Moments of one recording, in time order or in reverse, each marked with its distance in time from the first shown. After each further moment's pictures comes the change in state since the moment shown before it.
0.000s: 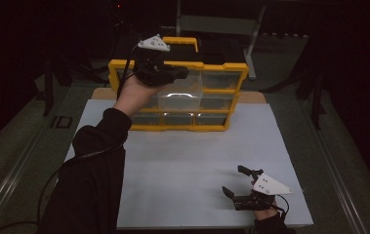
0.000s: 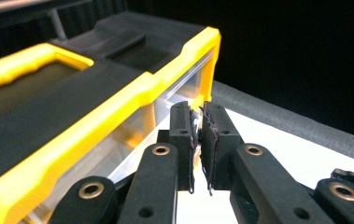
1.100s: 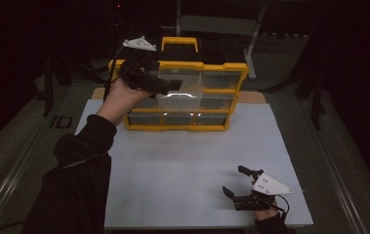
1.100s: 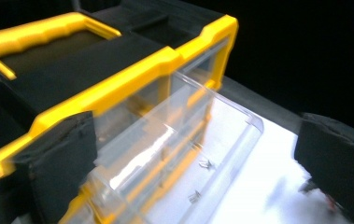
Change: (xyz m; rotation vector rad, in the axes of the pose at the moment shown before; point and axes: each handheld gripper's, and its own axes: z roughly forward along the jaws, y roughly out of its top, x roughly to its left) left arm 0.004 -0.014 -0.042 0.005 0.007 -0.103; right arm 0.000 0.000 -0.001 0.008 -0.007 -0.001
